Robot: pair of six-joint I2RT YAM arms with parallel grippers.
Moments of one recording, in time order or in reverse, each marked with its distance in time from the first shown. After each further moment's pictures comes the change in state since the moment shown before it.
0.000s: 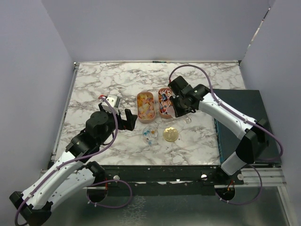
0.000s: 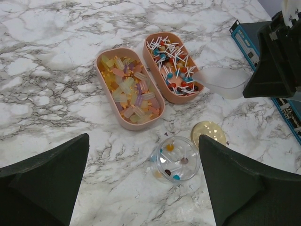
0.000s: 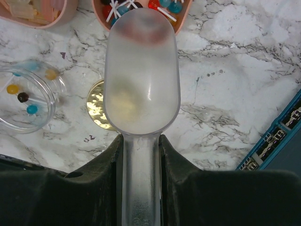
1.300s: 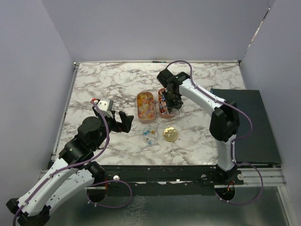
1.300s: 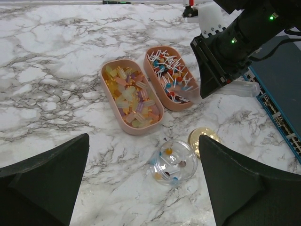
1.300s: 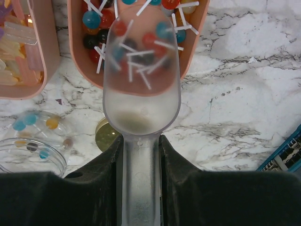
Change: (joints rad) left arm -0.022 -0.104 0.000 -0.036 -0.034 0.000; right arm -0.062 0.437 0.399 -0.209 -0.022 0.150
